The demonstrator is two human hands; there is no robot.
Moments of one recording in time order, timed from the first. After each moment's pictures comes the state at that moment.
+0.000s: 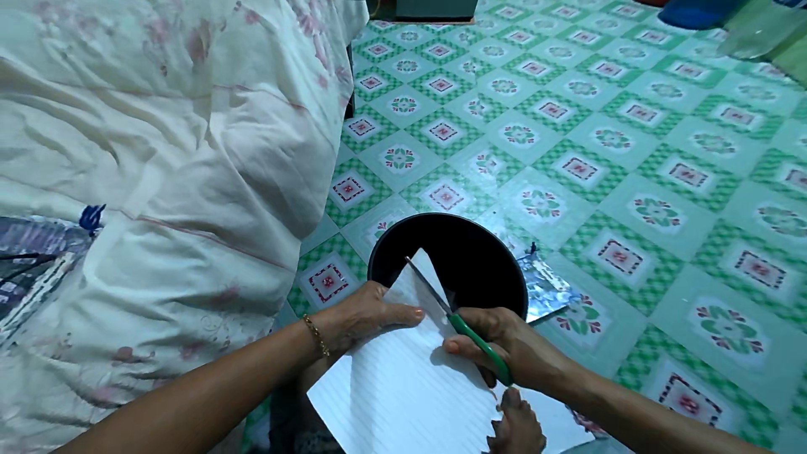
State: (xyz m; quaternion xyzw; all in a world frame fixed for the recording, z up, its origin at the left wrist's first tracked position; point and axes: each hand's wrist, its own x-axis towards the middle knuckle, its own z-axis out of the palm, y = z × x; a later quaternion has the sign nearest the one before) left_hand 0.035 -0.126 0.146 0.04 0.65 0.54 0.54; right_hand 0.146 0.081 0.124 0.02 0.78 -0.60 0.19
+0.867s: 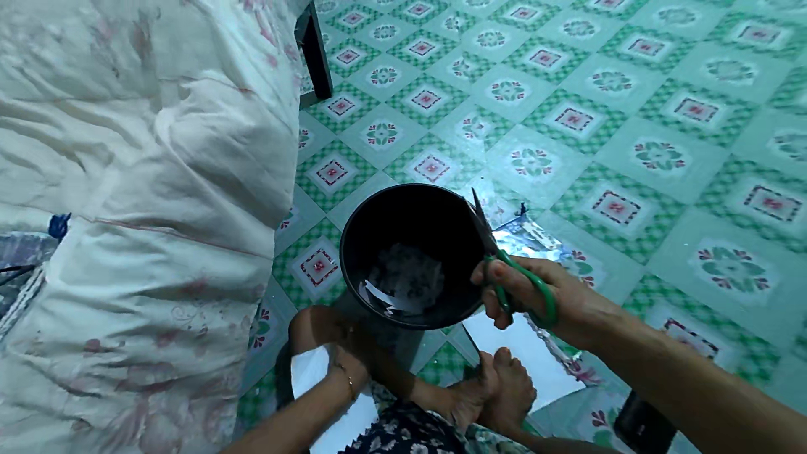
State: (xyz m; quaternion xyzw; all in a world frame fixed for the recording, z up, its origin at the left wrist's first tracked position) left_hand 0.137 -0.128 0.013 0.28 0.86 -0.07 0.43; right_hand 0.178 0.141 0.129 0.15 0.69 -0.70 0.15
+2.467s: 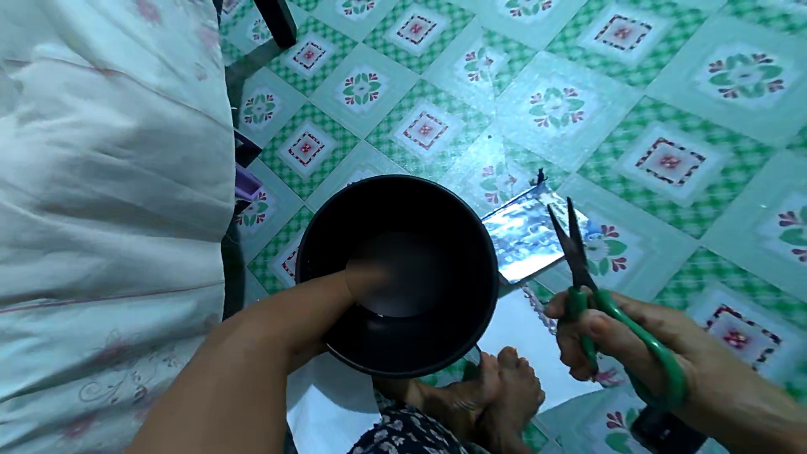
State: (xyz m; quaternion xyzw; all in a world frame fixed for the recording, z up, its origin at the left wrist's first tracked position) left_hand -0.025 -0.013 -0.082 0.41 0.66 -0.27 0.57; right_hand 0.218 0.216 0.076 0.19 0.70 -0.69 0.08
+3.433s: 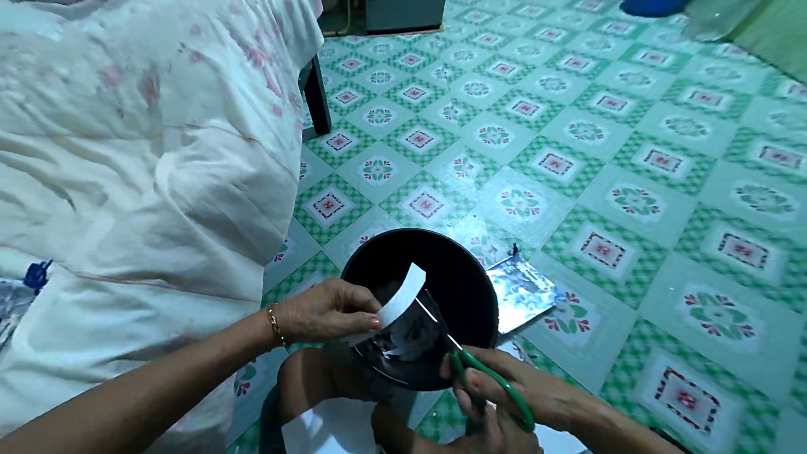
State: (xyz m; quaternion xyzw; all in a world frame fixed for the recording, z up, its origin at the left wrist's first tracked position) left_hand -0.017 -0.120 0.144 0.44 0.68 0.40 0.43; right_hand 0.173 0.134 0.092 0.01 0.67 -0.67 0.31
